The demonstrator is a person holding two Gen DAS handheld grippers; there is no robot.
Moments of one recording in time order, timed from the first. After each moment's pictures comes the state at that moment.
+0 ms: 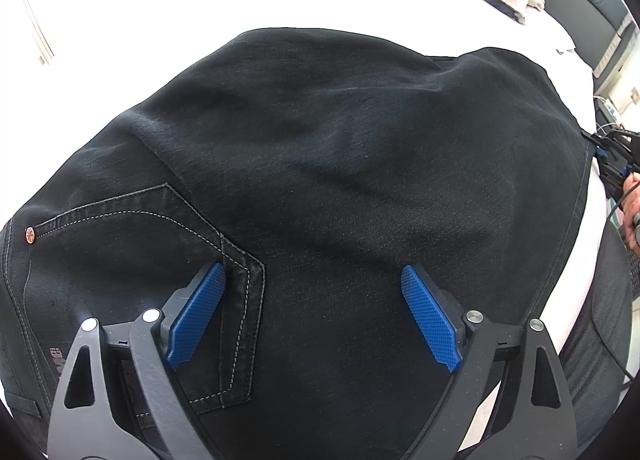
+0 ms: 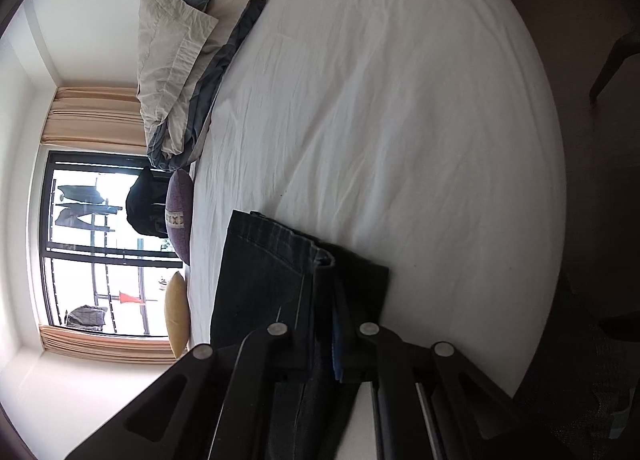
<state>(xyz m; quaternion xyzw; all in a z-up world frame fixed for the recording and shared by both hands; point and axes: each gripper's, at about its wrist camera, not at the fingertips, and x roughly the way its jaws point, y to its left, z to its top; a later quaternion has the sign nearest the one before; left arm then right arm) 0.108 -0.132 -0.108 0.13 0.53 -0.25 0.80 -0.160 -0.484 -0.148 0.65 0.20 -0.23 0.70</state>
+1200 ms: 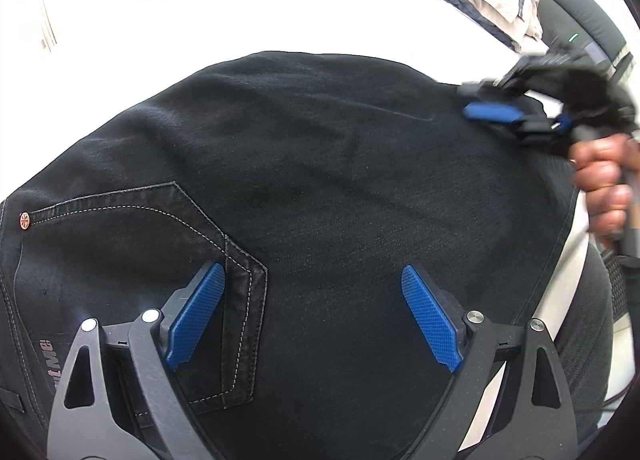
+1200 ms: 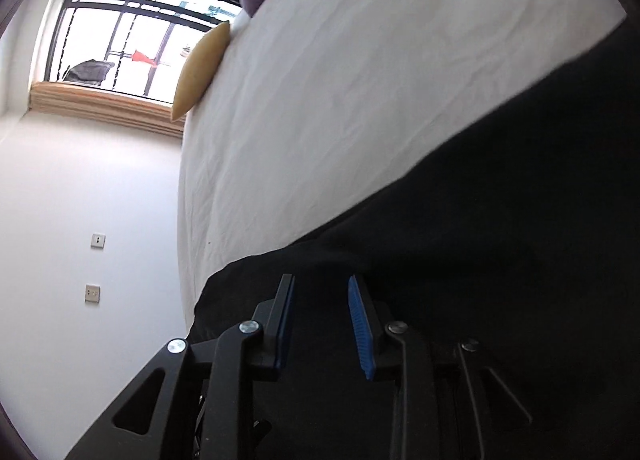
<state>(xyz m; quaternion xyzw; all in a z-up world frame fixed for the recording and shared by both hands) 0.111 -0.086 -0.103 0.07 0.52 -0.26 0.81 0.067 -0.313 -0.127 0.47 0.47 0.04 0.75</state>
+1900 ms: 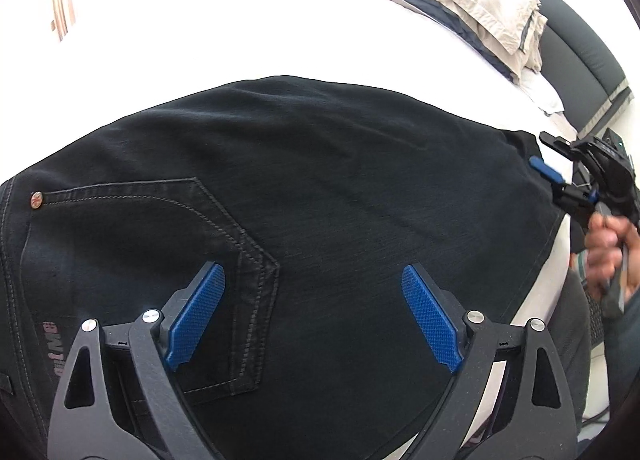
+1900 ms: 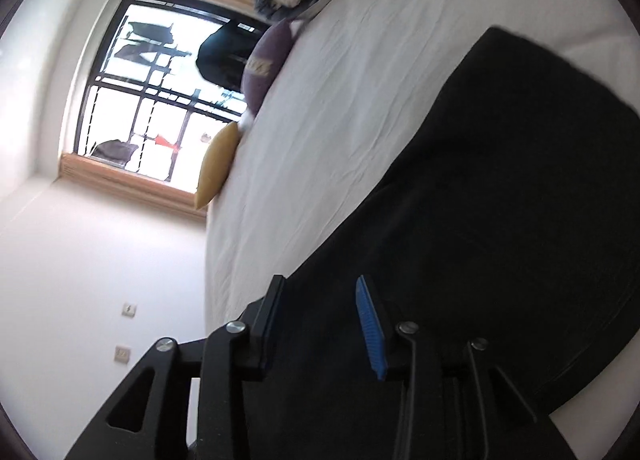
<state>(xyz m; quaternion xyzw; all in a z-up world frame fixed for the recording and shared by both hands) 0.111 -0.026 -0.086 0.02 0.50 -0.26 0.82 -0.040 -0.370 -0.102 0.52 0.33 0.03 0.78</state>
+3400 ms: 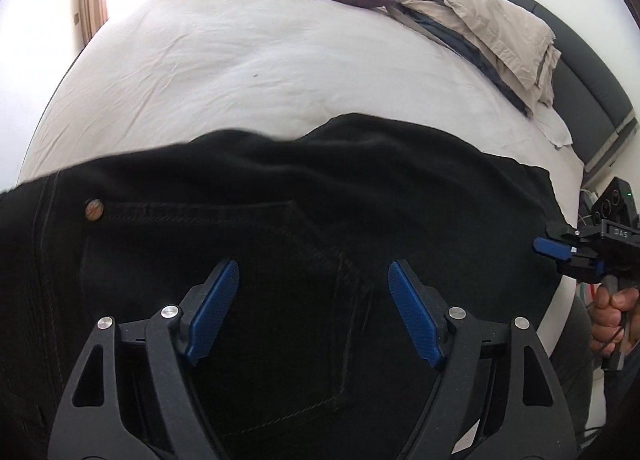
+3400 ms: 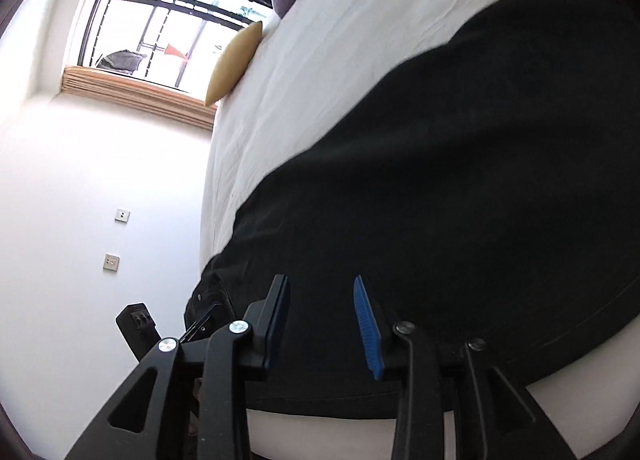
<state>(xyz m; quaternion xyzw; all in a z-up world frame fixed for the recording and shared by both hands) 0.092 0.092 -0.070 -0.03 0.48 -0.24 0.84 -0.025 -0.291 -0.116 0.46 0.45 0.09 0.76</state>
